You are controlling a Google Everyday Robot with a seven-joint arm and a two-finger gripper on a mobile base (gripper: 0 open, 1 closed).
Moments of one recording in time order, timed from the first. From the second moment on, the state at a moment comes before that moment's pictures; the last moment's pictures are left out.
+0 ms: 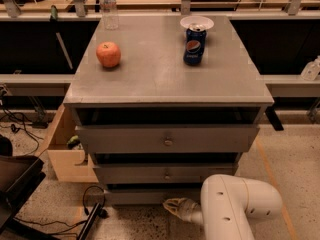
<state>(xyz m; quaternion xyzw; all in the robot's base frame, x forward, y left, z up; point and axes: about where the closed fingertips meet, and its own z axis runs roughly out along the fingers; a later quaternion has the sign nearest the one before) 0.568 -0.048 0.168 -0.56 0.59 0.14 0.57</state>
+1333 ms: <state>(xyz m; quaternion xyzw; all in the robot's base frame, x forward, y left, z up) 0.567 -0.048 0.168 -0.56 0.59 0.14 0.57</state>
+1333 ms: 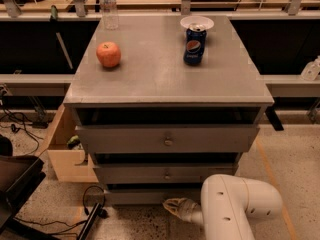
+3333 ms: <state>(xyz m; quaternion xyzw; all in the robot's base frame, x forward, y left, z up) 0.552 -0.047 0.169 -0.56 0.58 0.14 0.57</state>
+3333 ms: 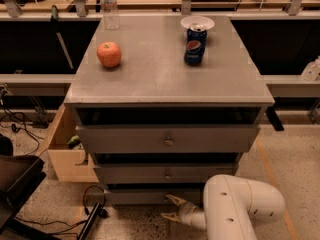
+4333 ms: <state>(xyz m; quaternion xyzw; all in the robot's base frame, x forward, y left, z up) 0.507 -0.179 0.332 -0.45 0.61 -0.04 0.65</state>
